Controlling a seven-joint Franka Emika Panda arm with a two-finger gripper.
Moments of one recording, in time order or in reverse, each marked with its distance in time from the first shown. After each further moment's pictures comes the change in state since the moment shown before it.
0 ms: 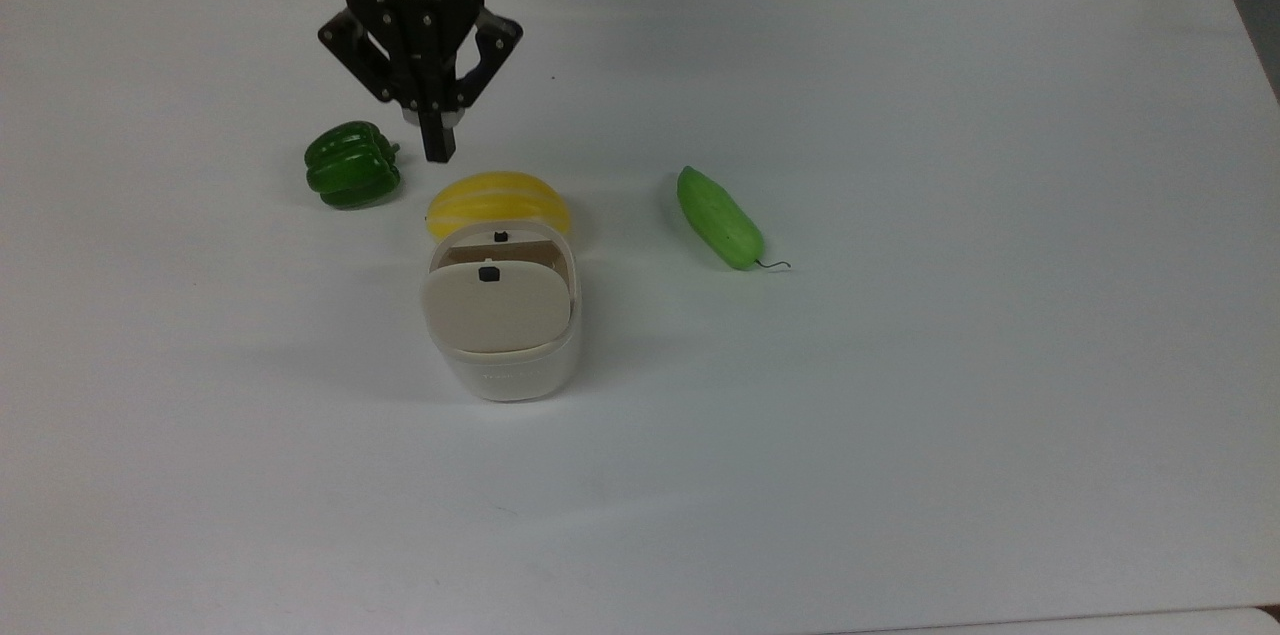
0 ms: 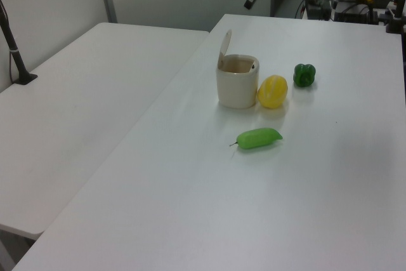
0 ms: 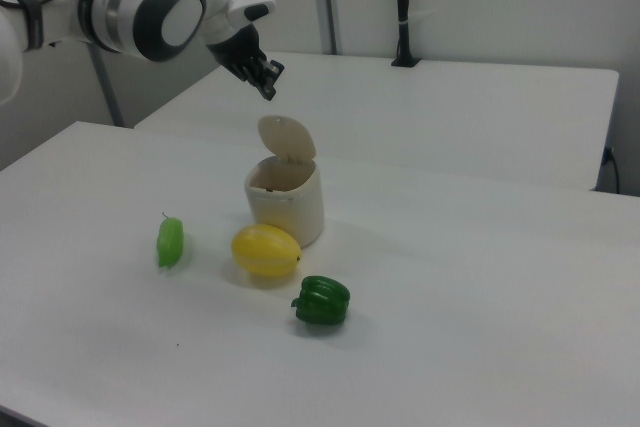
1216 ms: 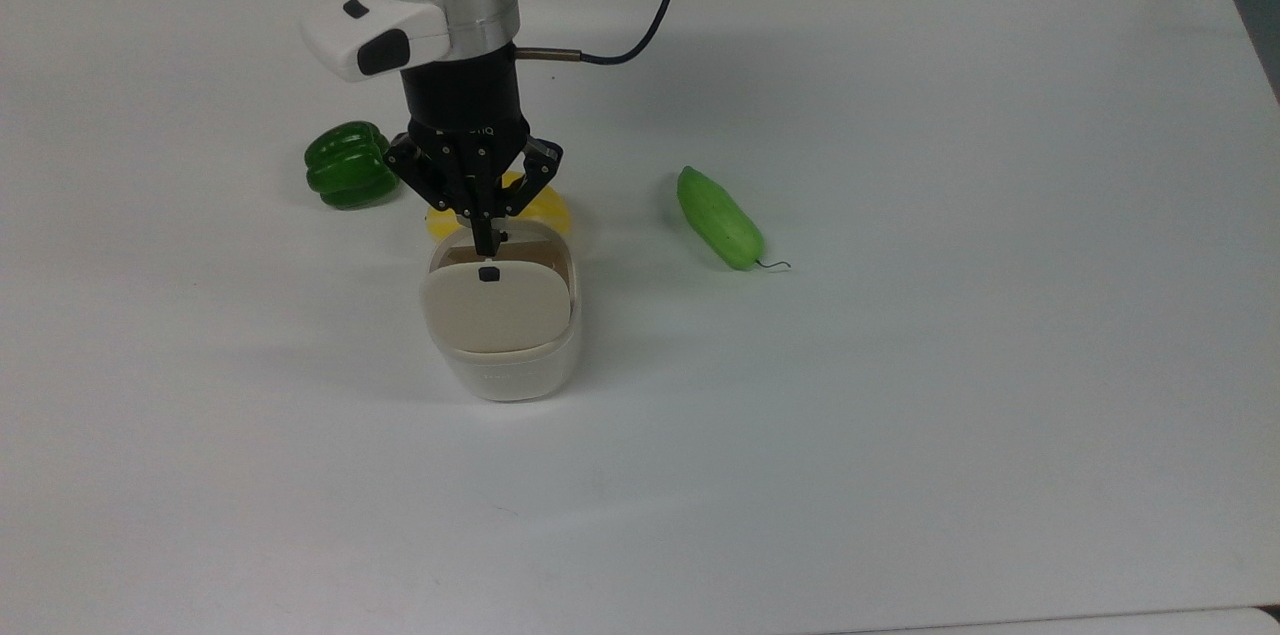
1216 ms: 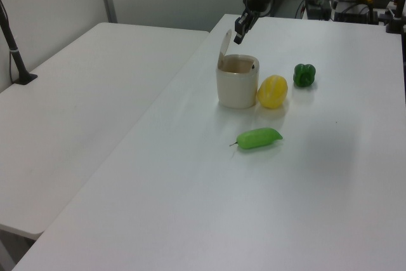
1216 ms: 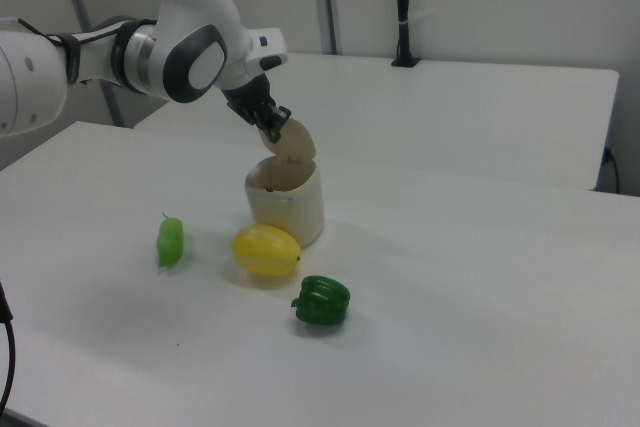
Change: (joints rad) arm 0.027 0.140 0.002 0.007 0.000 0.041 0.000
